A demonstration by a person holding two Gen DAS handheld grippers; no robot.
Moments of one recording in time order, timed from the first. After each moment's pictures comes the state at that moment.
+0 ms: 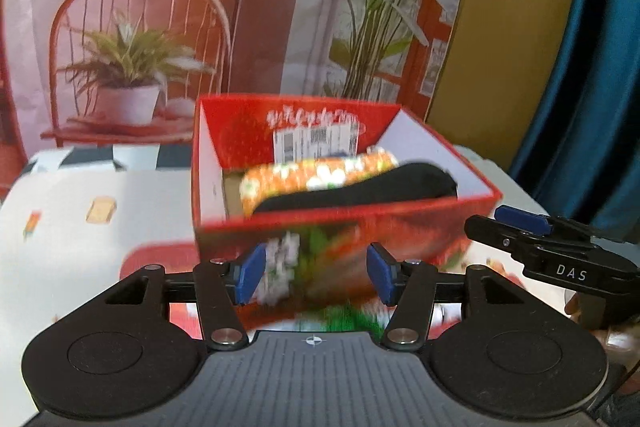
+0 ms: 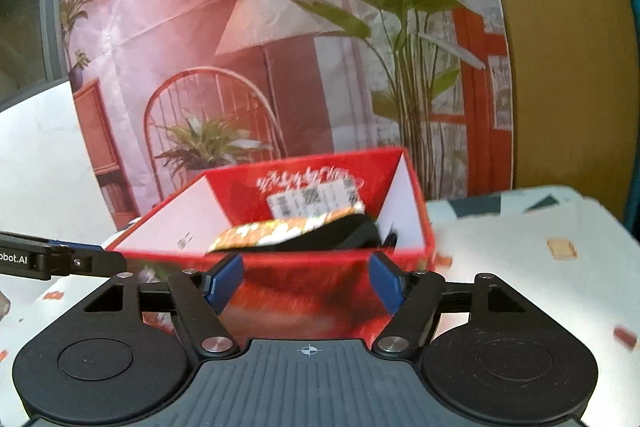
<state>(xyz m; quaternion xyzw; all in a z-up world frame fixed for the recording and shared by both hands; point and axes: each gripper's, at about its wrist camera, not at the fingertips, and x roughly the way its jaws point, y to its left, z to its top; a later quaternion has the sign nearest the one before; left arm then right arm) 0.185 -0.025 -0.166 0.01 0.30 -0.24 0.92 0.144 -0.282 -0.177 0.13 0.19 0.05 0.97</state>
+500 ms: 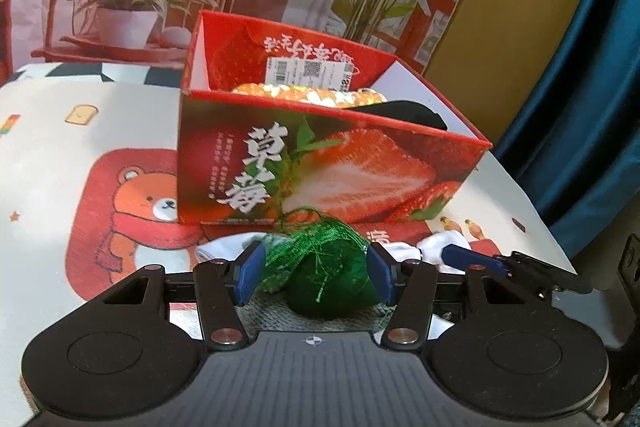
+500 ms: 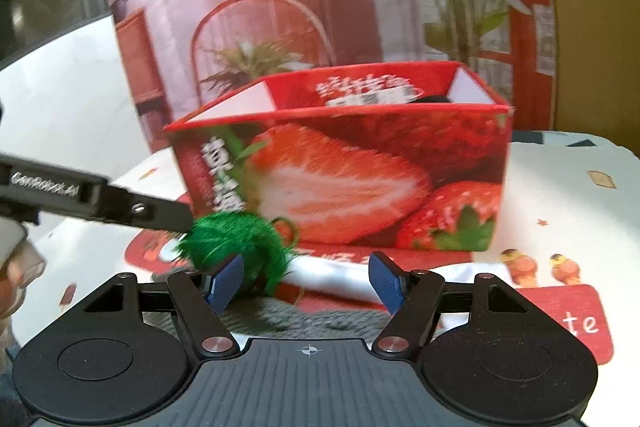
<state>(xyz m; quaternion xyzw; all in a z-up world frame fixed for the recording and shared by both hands) 0.169 -0.013 -0.218 -0.06 0.36 -0.26 0.89 0.103 -0.224 -0.223 0.09 0.26 0.11 0.96</state>
